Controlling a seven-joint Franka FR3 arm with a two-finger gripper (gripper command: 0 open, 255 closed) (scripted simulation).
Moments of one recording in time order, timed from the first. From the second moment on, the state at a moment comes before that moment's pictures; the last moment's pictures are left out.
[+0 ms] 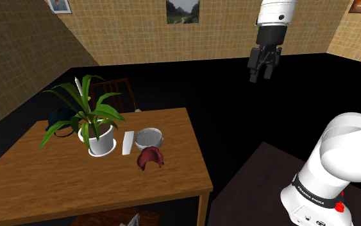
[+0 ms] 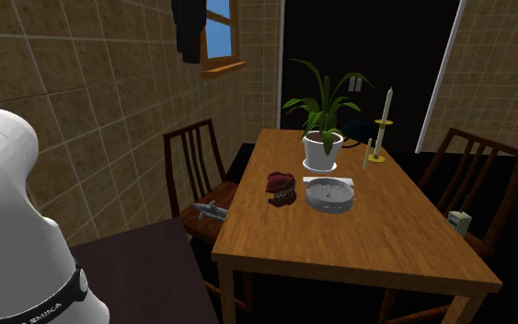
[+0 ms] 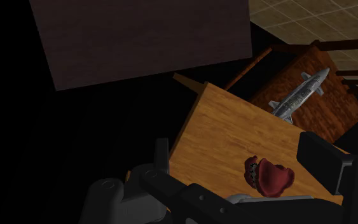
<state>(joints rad) 0.02 -0.81 -0.06 -2.32 0.08 1.43 0.11</state>
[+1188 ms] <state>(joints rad) 0.11 -0.57 0.14 -2.61 0.11 2.11 0.15</state>
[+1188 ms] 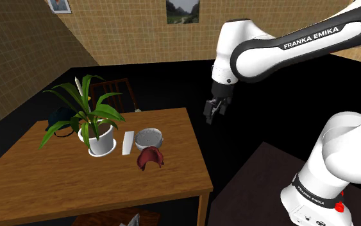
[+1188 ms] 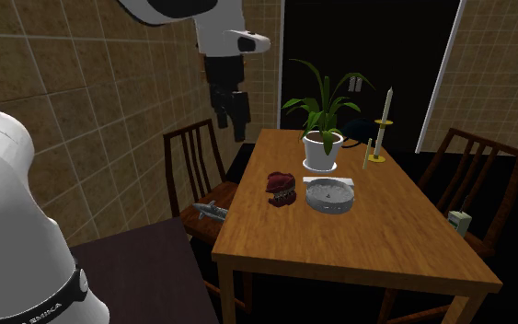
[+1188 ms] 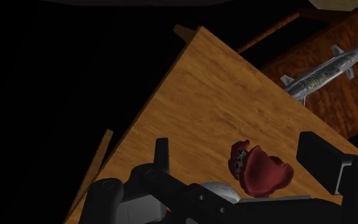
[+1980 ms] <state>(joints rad) 0.08 -0.11 0.30 -2.55 -0.09 2.60 0.33</state>
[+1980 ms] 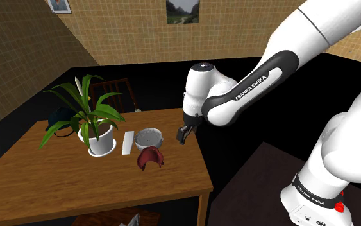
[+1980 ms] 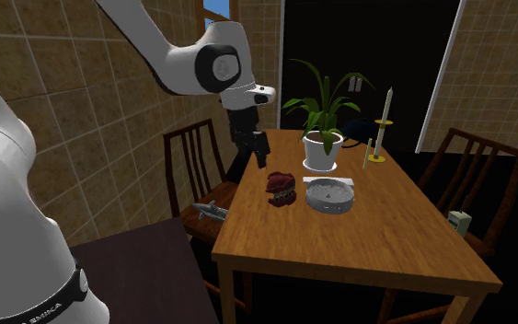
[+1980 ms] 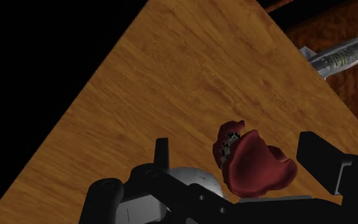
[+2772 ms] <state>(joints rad) 0.23 0.40 0.18 -2.22 -0.75 2.80 0.83</state>
